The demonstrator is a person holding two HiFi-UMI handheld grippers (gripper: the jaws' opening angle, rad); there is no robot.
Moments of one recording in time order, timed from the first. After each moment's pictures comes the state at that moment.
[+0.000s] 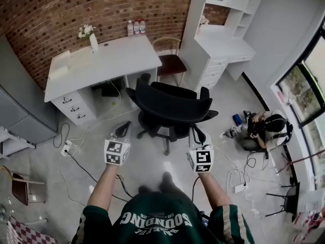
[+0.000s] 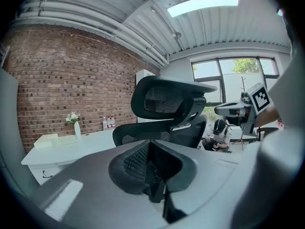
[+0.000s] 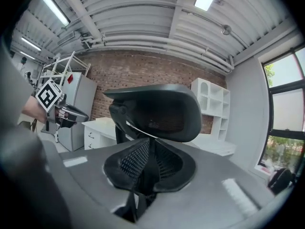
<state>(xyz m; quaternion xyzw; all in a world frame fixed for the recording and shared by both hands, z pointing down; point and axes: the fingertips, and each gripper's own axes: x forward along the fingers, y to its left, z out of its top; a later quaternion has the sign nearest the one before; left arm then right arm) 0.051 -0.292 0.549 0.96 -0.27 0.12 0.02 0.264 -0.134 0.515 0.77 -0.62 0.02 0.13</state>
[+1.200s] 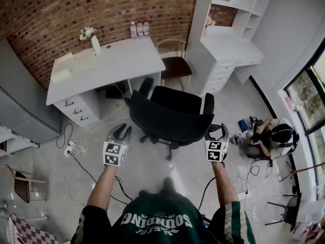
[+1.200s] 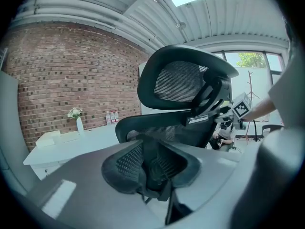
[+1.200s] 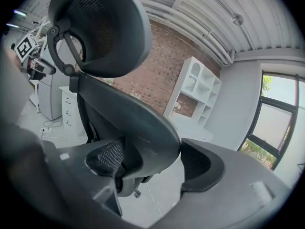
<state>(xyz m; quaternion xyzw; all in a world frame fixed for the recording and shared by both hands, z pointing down) 0.092 -0.336 0.577 0.94 -0.29 0.16 0.02 0.463 -0.148 0.614 0.80 -0.52 0.09 0.27</state>
